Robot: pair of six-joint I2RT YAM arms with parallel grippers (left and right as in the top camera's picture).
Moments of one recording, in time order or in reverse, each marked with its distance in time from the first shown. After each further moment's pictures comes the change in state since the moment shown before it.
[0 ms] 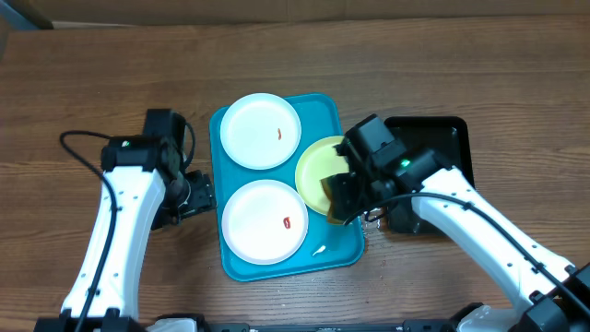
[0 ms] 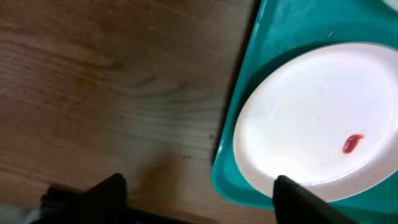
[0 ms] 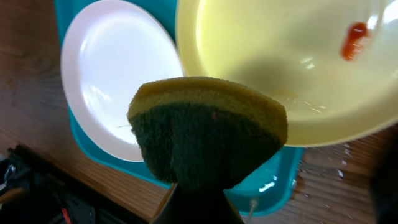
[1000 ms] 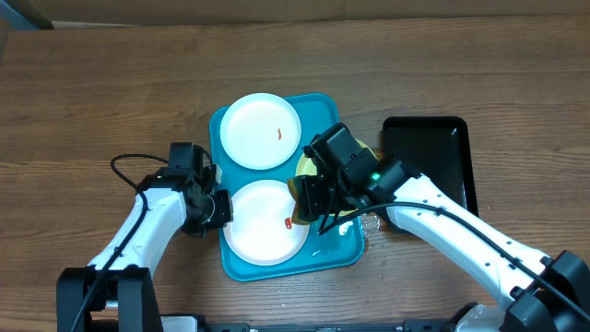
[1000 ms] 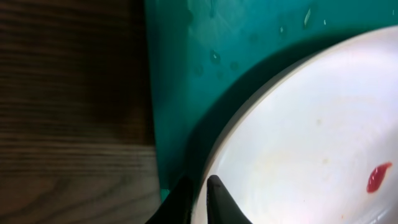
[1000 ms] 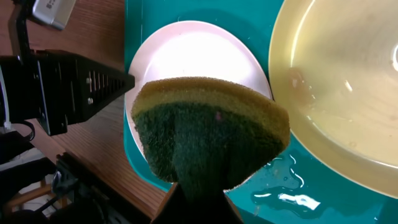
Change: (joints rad) left arm -0.021 0.085 -0.394 0.550 0.218 0.189; right arm 0.118 0.051 0.000 0.192 -0.030 0.153
